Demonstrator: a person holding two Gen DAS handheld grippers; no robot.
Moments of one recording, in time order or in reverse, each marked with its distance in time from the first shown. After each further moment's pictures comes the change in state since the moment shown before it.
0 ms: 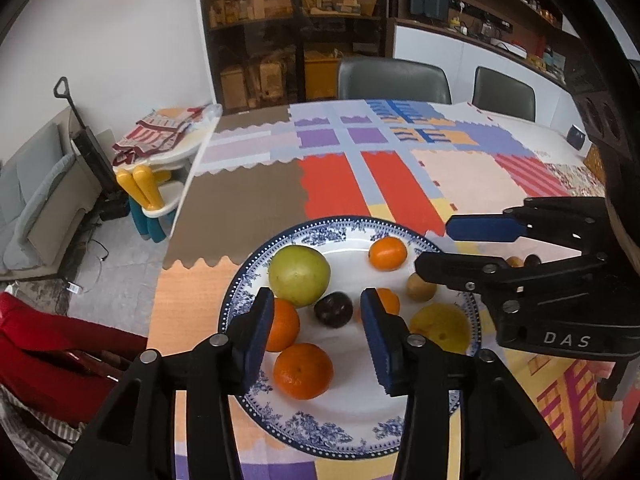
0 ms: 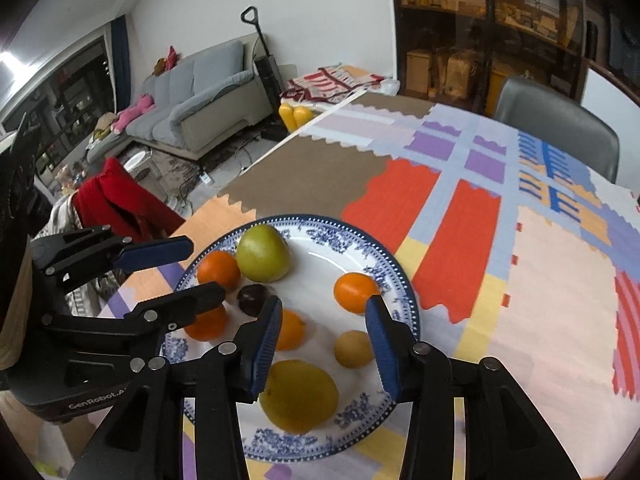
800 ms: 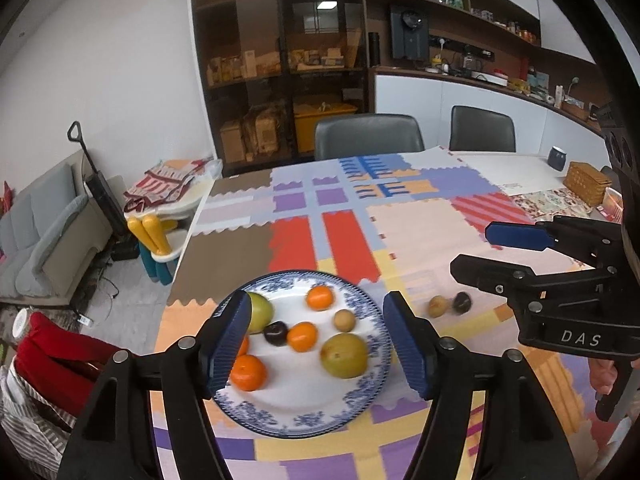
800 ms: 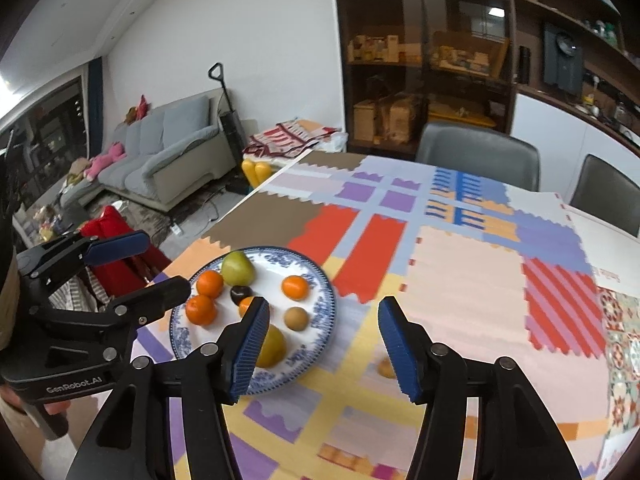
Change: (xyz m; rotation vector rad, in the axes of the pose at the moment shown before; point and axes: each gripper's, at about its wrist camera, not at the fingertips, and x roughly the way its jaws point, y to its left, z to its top) left arm -0.086 -0.080 0.010 0.035 -0.171 0.028; right arm -0.131 -0.023 -0.043 0.069 -0.194 -0.142
